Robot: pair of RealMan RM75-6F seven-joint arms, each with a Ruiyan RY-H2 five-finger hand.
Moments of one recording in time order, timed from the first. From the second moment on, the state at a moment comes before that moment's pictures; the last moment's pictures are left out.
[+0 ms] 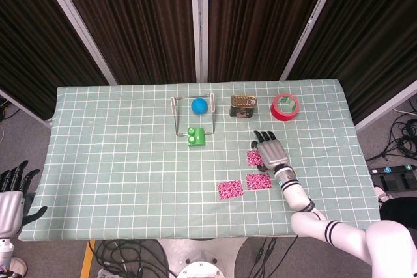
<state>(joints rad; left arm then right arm) 0.02 -1.20 -0.03 -1.55 1.47 1.55 0.11 0.74 -1.74 0.18 -1.08 -0.96 0.76 -0.43</state>
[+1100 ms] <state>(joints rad) 0.02 -1.21 -0.02 -1.53 1.47 1.55 0.09 0.74 -1.77 0.16 -1.02 -0.93 0.75 -0.41</state>
